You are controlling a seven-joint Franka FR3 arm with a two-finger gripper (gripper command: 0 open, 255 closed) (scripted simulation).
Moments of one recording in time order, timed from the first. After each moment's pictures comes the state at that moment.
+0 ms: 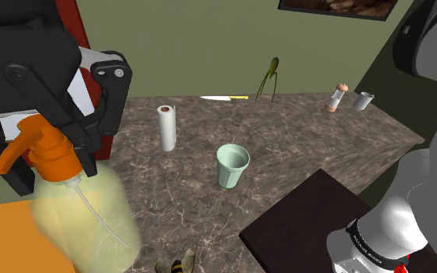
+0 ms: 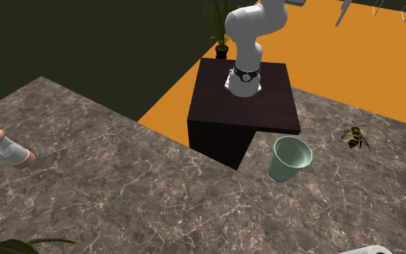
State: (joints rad) arm 0.52 0.35 0.76 -1.15 -0.23 1.43 1.34
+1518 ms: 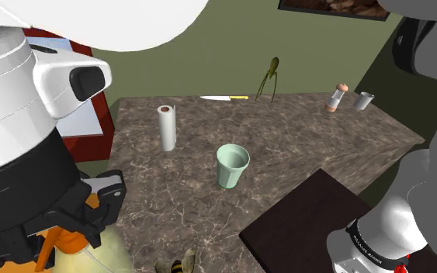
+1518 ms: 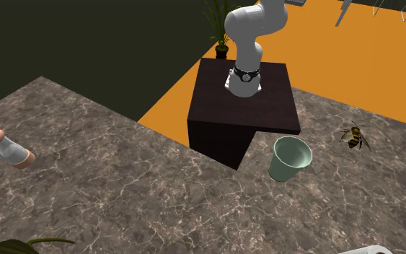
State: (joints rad) arm 0.49 0.35 0.77 -1.45 -0.23 1.73 1.38
